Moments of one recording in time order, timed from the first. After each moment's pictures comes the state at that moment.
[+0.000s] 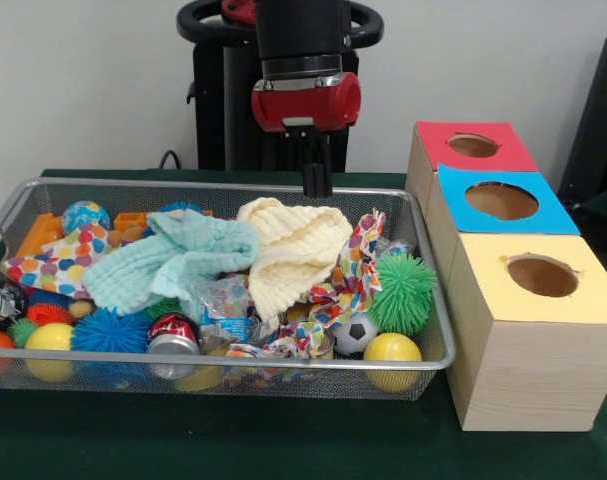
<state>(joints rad) -0.59 -0.82 0.33 2.18 0.10 -0.05 1.82</state>
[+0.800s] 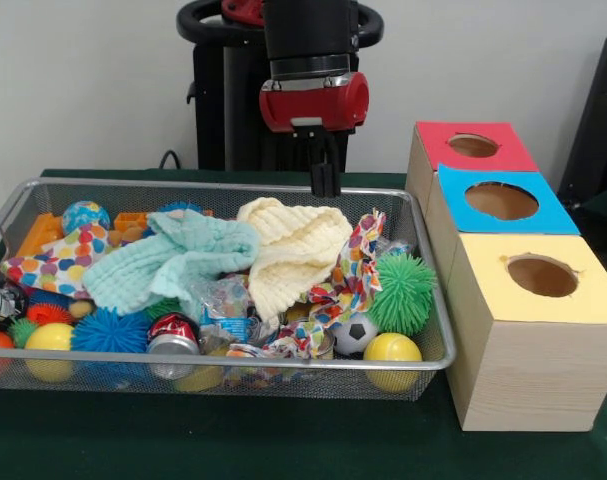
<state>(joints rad) -0.58 -0.82 0.33 2.18 0.10 -0.05 1.82</state>
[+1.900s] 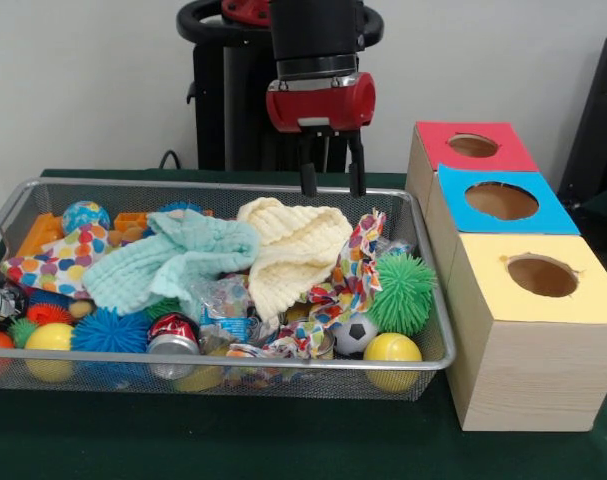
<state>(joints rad) -0.56 -0.82 0.33 2.18 0.10 -0.05 1.82</state>
